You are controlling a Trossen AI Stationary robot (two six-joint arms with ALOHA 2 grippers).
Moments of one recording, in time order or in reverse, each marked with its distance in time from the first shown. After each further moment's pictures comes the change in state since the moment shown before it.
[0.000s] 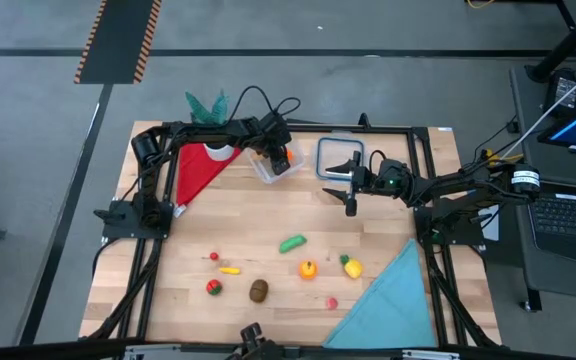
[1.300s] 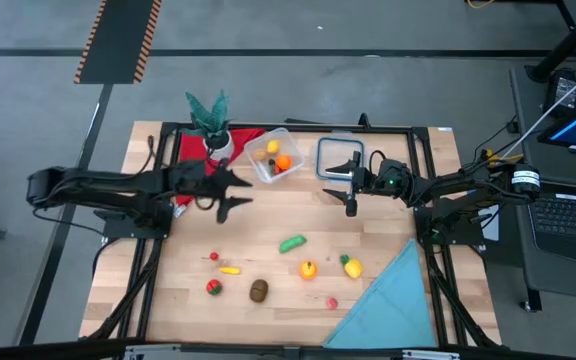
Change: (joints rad) left arm -0.347 -1.022 -0.900 0.507 0.010 -0.043; right arm 0.000 0.000 0.000 -0.002 -0.008 -0.022
